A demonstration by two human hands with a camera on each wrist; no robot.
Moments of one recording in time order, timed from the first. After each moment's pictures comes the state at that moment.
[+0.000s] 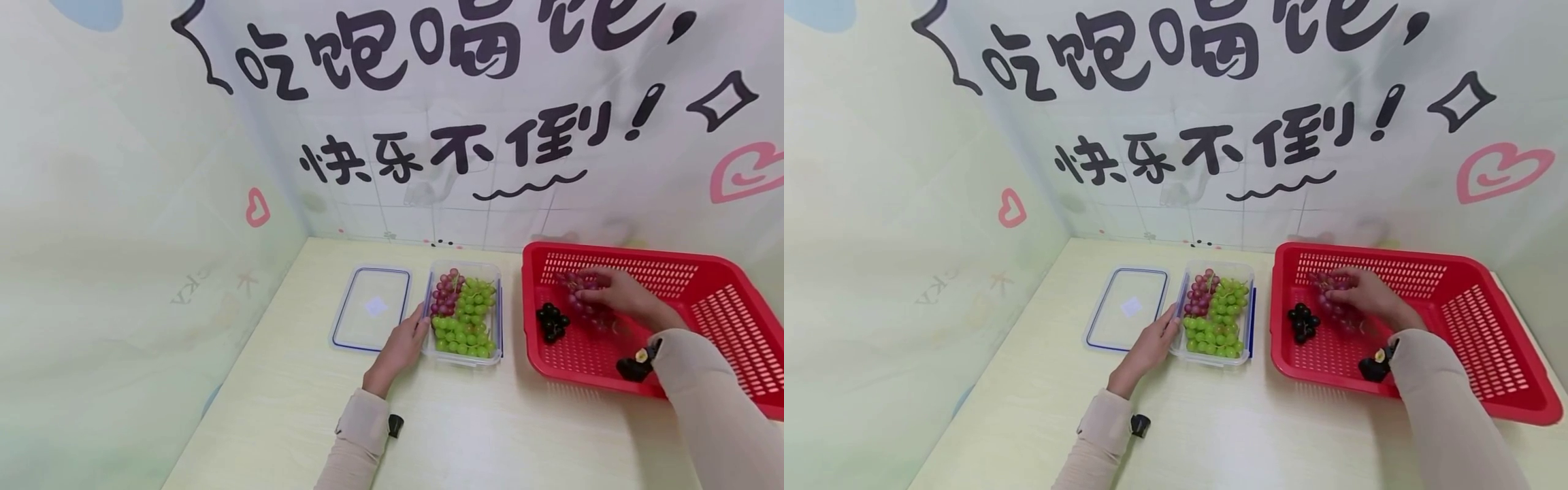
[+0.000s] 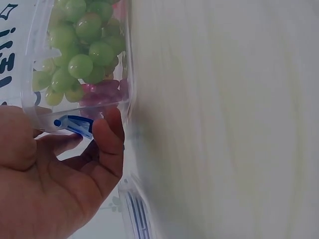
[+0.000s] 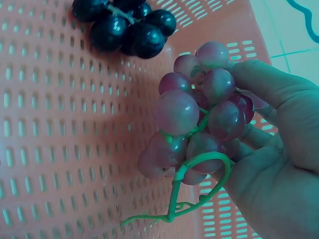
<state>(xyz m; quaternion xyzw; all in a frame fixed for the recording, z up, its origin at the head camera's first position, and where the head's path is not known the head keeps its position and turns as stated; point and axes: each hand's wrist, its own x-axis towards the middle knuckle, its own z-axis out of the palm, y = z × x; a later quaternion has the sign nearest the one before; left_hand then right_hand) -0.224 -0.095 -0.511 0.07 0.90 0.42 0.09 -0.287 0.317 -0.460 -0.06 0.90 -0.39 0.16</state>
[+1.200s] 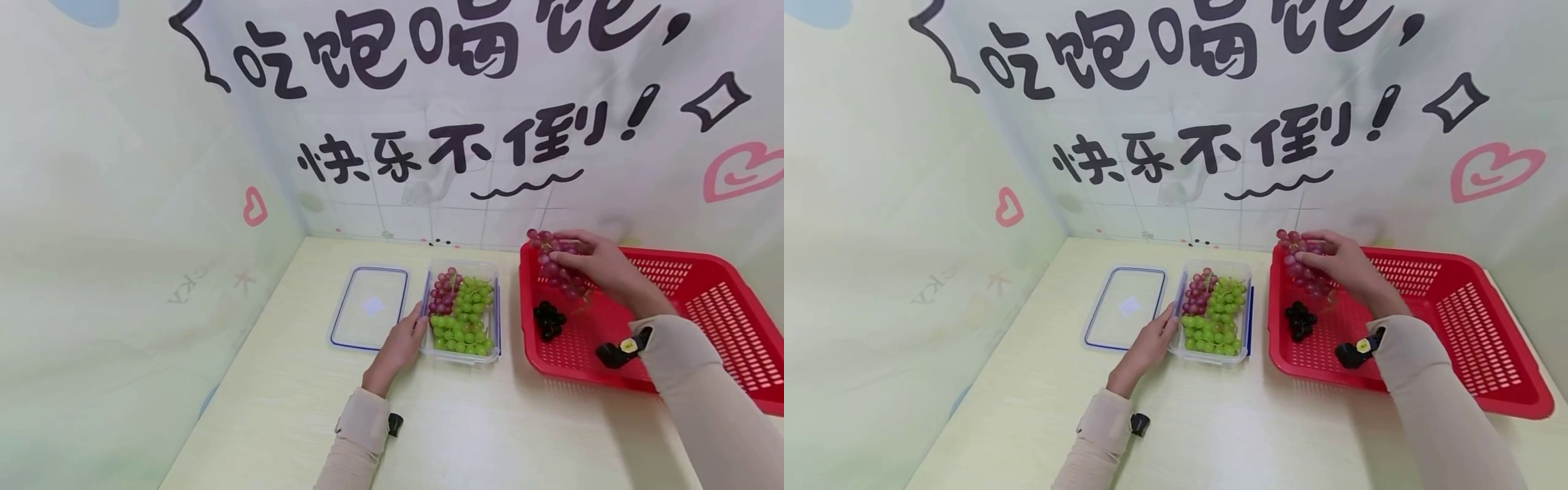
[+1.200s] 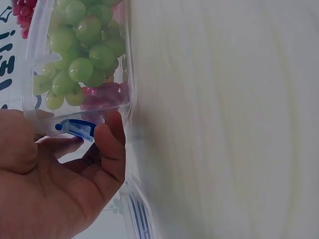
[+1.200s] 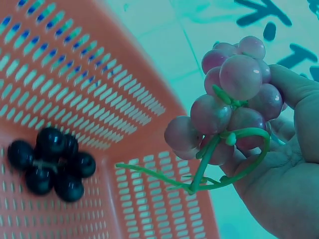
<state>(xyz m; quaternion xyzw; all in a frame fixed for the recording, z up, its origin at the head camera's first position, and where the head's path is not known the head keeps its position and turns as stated) -0.224 -0.094 -0.512 0.07 0.90 0.43 0.08 -0.284 0.265 -0.398 -0.02 0.85 -0.51 0.13</state>
